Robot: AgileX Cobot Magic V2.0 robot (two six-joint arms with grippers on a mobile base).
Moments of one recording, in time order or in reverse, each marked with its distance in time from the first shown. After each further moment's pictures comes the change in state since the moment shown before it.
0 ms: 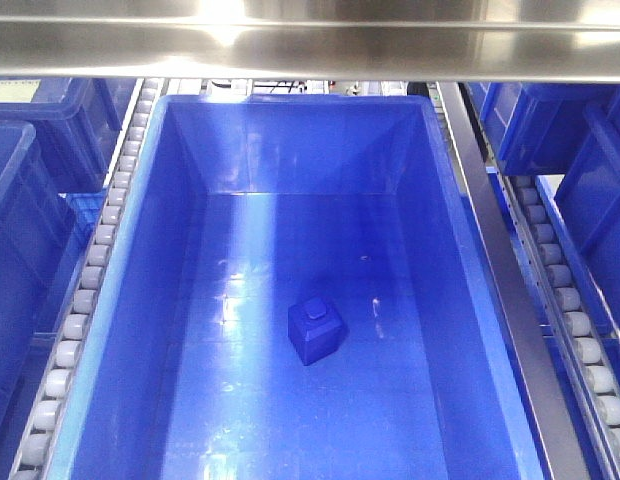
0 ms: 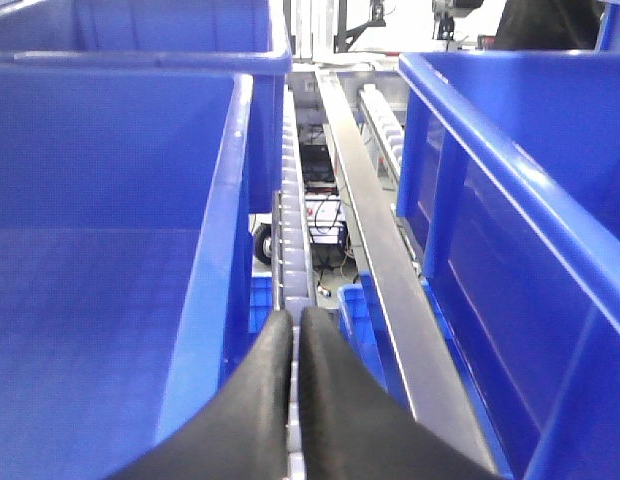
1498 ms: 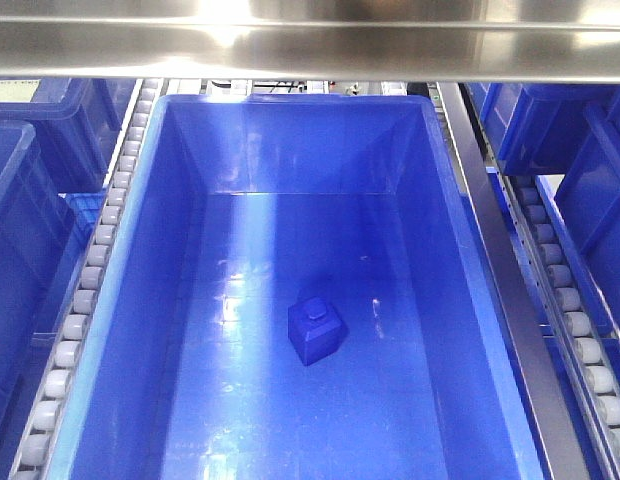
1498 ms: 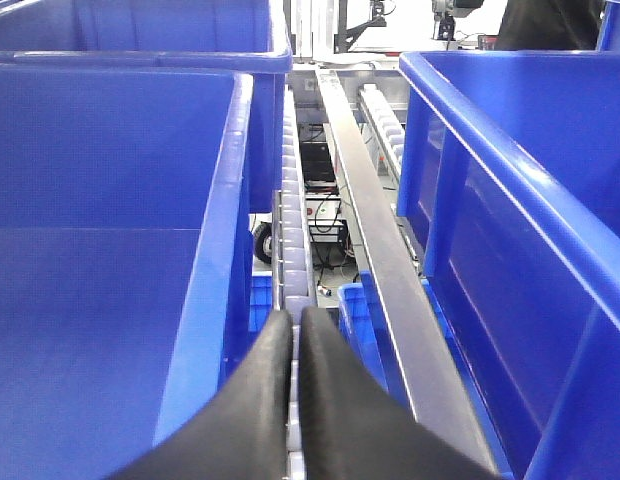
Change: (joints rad) left arm 0.000 0.000 0.000 0.000 0.000 0.000; right arm 0.000 -0.002 0.000 0.001 0.059 0.000
